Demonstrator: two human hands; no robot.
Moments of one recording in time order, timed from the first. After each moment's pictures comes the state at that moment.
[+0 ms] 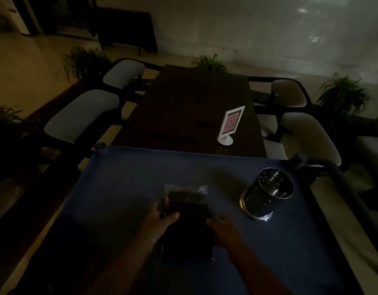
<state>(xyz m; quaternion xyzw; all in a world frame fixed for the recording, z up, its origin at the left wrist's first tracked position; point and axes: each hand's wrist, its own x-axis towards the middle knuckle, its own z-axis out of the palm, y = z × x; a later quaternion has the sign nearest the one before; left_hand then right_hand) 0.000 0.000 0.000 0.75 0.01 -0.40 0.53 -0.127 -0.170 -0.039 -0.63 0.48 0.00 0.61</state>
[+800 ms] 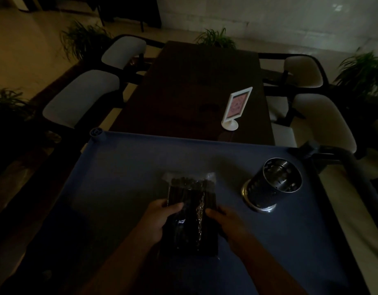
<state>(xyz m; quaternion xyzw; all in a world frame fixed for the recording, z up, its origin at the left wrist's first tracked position) -0.006 -0.019 0.005 0.62 0.08 -0.47 0.62 -0.141 -0.179 -0.016 -0.52 0.42 0.02 0.75</state>
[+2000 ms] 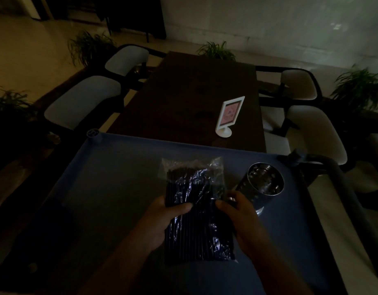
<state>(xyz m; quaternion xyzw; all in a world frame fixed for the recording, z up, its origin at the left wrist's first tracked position) -0.054 -0.042 0.067 0.60 0.01 -0.46 0.65 -0.176 -0.204 0.078 -0.55 0.38 -0.09 0.74</state>
